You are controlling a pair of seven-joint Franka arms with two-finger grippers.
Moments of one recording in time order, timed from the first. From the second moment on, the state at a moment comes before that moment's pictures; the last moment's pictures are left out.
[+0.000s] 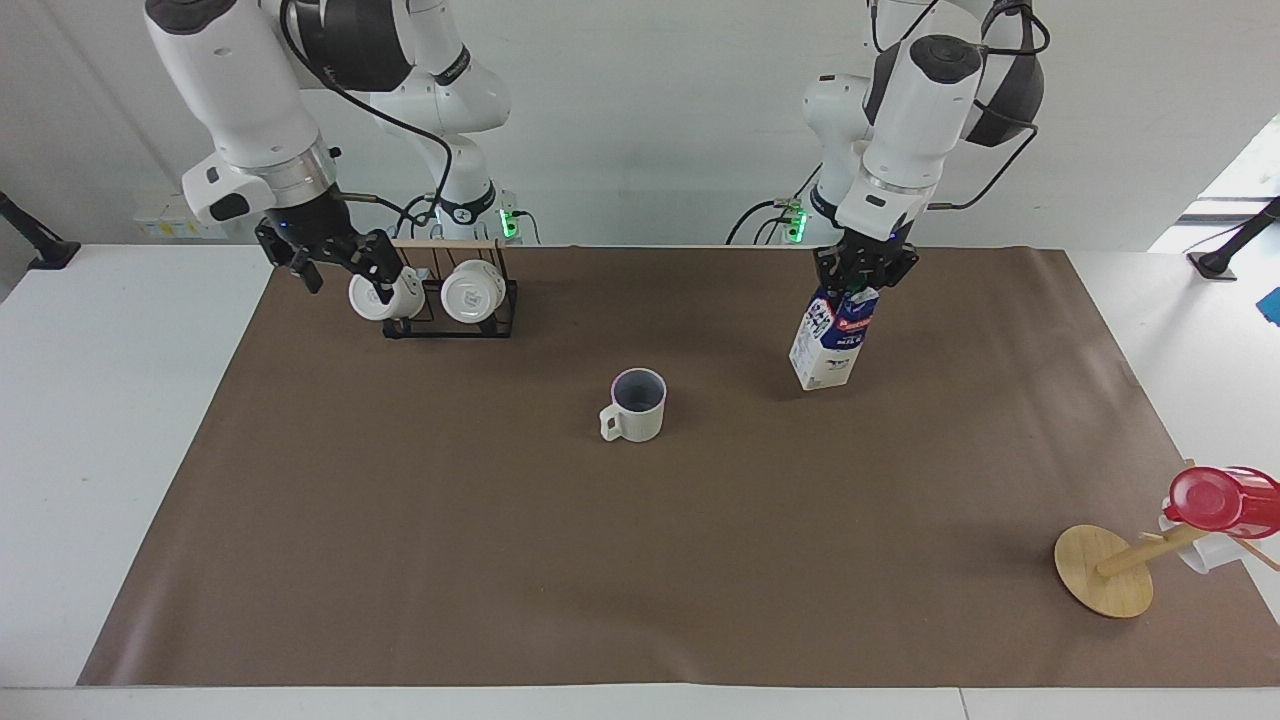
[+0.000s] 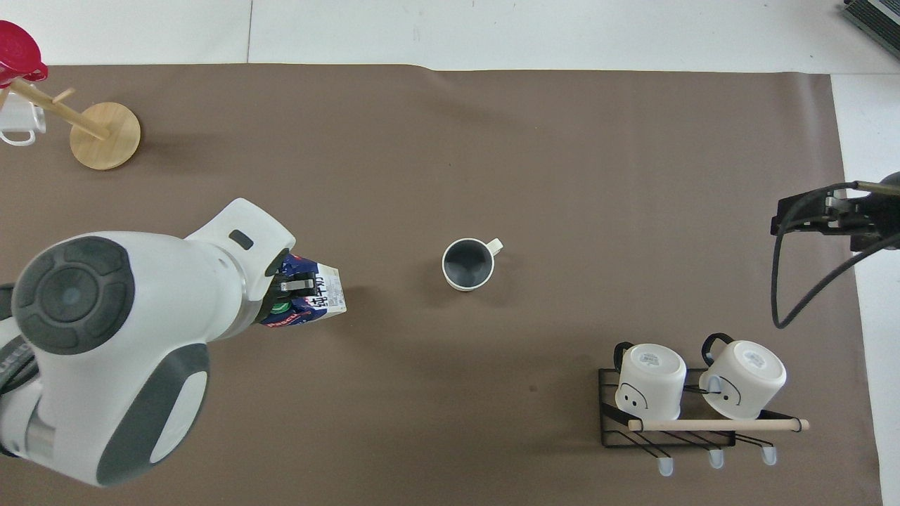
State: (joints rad) left arm -0.45 -0.14 -0.02 -2.02 0.00 1.99 -0.53; right arm 0.07 -0.03 -0.10 -1.62 0.00 1.61 0.19
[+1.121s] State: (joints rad) left arm -0.57 0.16 -0.03 -1.81 0.03 2.08 -0.65; right arm 0.07 -0.10 -0.10 -1.56 -0.03 1.47 0.10
